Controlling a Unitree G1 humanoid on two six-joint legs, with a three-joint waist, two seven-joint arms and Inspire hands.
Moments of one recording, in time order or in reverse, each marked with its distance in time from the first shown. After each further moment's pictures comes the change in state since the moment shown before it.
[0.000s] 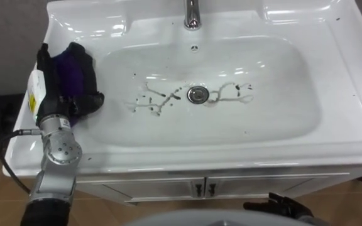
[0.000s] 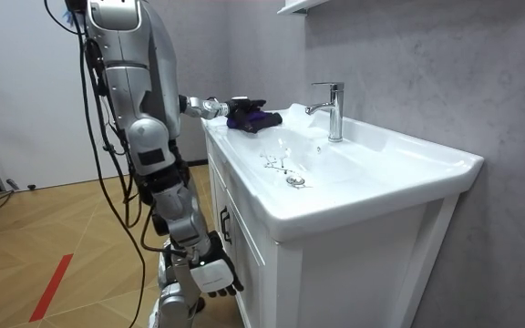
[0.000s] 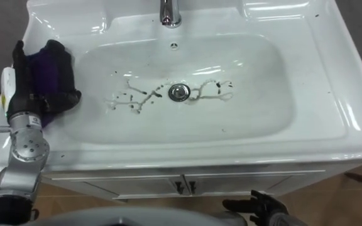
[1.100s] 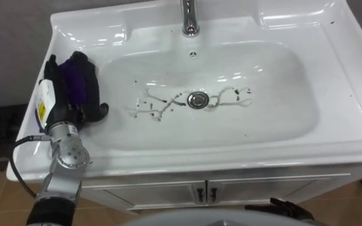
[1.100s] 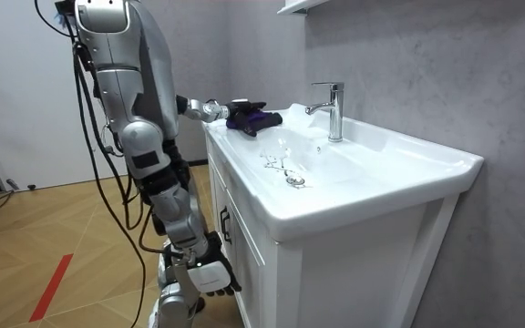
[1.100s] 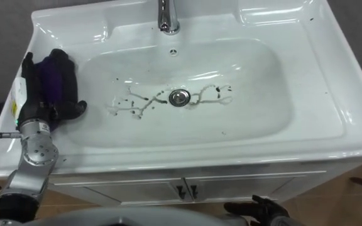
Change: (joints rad) left arm -0.031 -0.003 -0.045 0.183 0.002 -0.056 0.051; right arm 0.017 -0.006 0.000 -0.022 0.033 0.065 -0.003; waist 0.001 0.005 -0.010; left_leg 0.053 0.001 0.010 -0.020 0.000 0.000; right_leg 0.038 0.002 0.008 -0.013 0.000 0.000
